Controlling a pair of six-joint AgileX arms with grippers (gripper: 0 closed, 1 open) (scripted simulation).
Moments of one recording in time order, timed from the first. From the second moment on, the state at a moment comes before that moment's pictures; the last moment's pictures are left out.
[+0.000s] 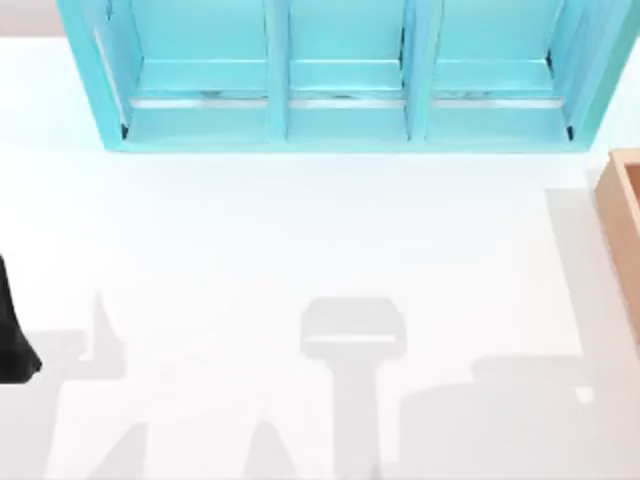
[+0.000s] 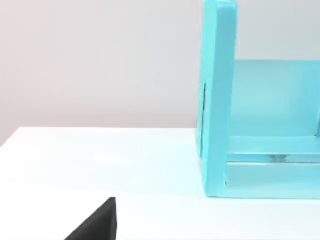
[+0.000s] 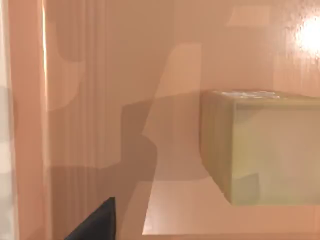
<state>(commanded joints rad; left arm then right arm) 0.00 0.00 0.00 0.00 0.00 0.00 -0.28 1.30 1.00 -1.01 -0.01 -0.29</state>
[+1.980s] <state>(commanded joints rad) 0.00 0.00 0.00 0.00 0.00 0.00 -0.35 1.71 0.97 -0.83 0.00 -0.34</state>
